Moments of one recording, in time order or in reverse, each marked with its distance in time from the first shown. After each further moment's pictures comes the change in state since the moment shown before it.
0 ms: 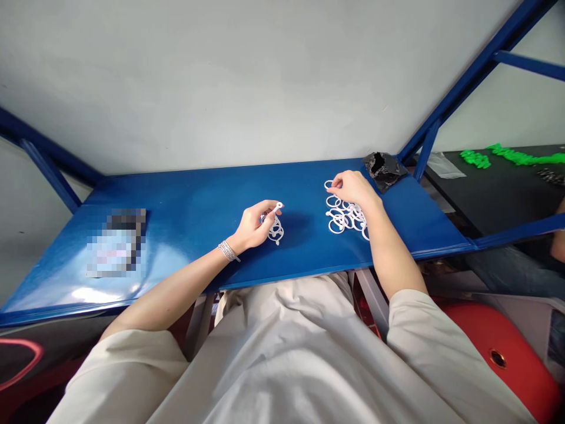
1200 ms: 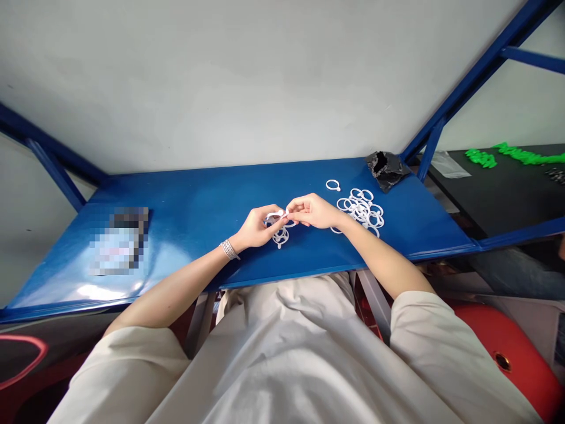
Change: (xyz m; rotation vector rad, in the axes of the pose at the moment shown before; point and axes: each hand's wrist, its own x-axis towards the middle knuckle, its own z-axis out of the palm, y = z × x) left_hand 0.002 0.015 0.000 -0.107 -0.142 -0.036; right_hand -0.034 -0.071 0.056 0.955 -0.507 -0.484
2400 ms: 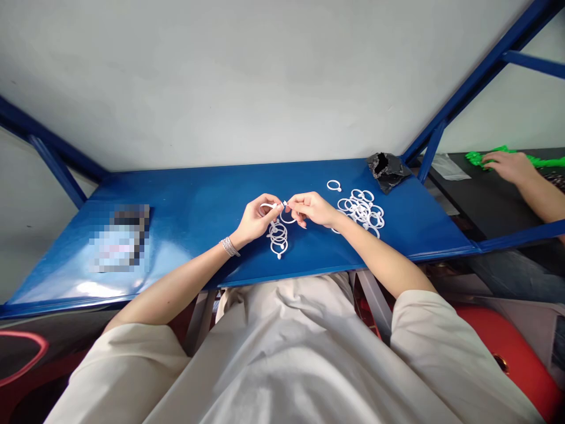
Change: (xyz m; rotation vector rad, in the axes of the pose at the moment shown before) left_hand 0.008 -0.011 0.002 -0.361 0.166 -0.170; right_hand 0.007 0.006 0.007 0.244 0.070 0.030
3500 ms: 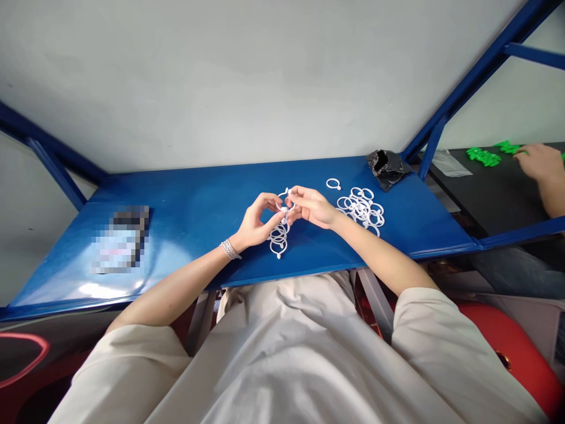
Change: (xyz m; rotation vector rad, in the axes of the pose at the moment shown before) left_hand -0.008 -0.006 -0.001 0.188 -0.020 0.311; right_hand 0.000 -0.003 0.006 0.392 0.004 0.020
